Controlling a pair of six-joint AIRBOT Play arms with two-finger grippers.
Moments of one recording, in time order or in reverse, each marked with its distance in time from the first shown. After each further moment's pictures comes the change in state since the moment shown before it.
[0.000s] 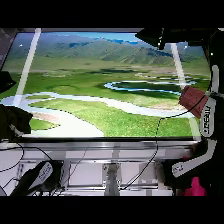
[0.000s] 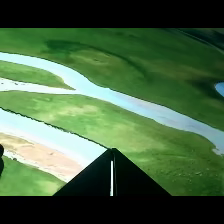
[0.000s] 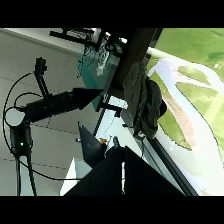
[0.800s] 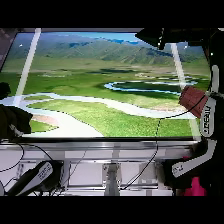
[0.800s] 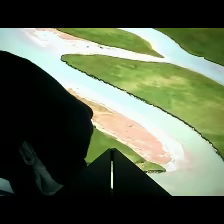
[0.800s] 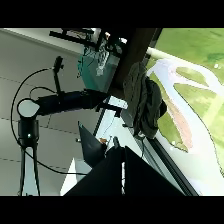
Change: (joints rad) left arm -0.002 -0.094 -0.002 0.346 -0.039 0.000; right arm 0.000 0.000 0.000 0.000 0.000 0.000
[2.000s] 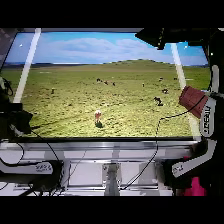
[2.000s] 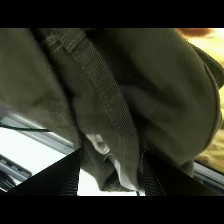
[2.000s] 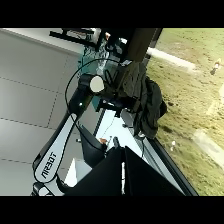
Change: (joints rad) left arm -0.046 -0.455 -0.044 0.497 -0.045 -0.108; right arm 0.000 0.000 0.000 0.000 -0.001 0.000
